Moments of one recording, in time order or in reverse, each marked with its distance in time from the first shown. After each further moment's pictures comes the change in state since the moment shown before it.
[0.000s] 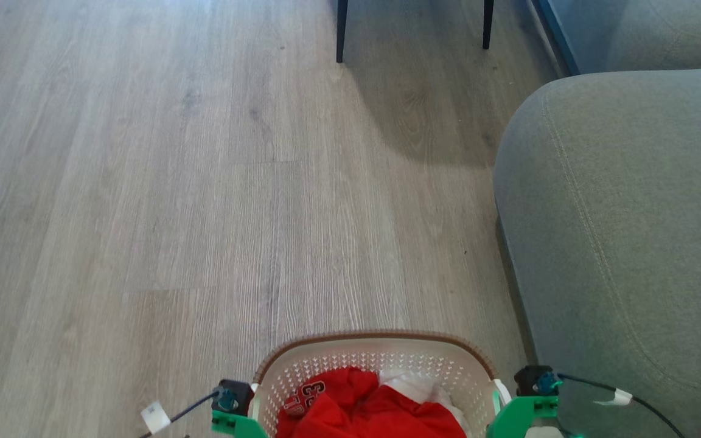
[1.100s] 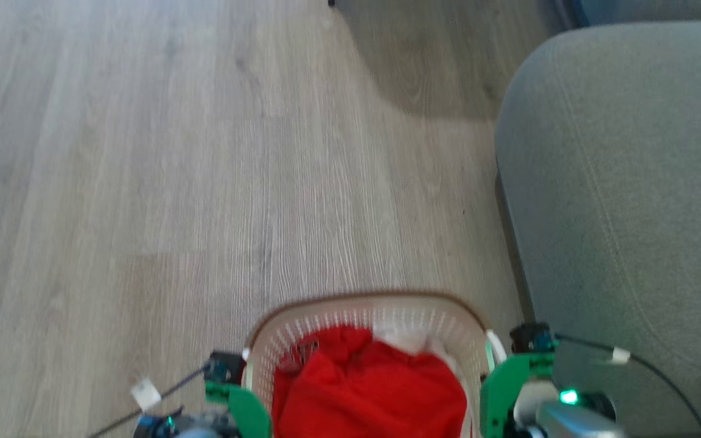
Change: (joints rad) left arm -0.048 0.001 -0.011 0.005 -0.051 0.015 -0.036; right arm -0.099 -0.001 0.112 0.009 0.094 0.000 -0.049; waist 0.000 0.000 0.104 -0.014
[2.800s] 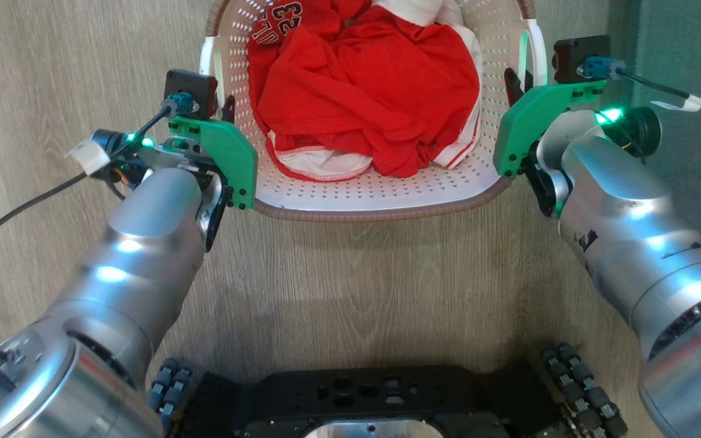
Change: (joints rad) left arm -0.636 0.007 0.016 0.010 0.029 0.066 -0.141; right arm -0.622 -0.019 -0.197 0.047 -0.235 0.000 -0.120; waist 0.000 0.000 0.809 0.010
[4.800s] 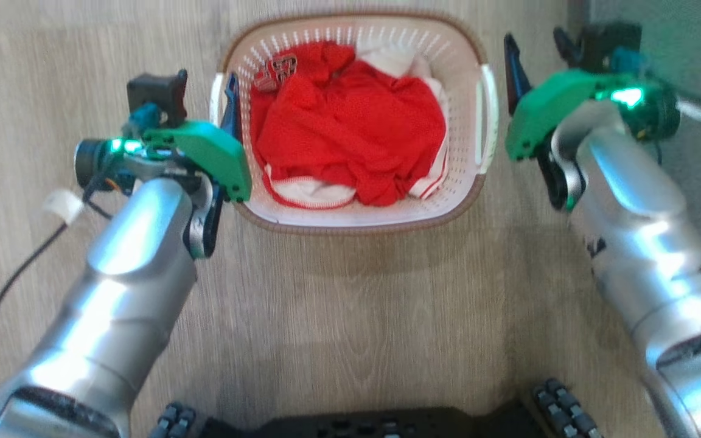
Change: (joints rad) left arm 0.178 0.093 0.370 -0.397 0.214 0.113 -0.012; right arm 0.097 -0.007 -0.482 -0.215 -0.471 0.000 -0.016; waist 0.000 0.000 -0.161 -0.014
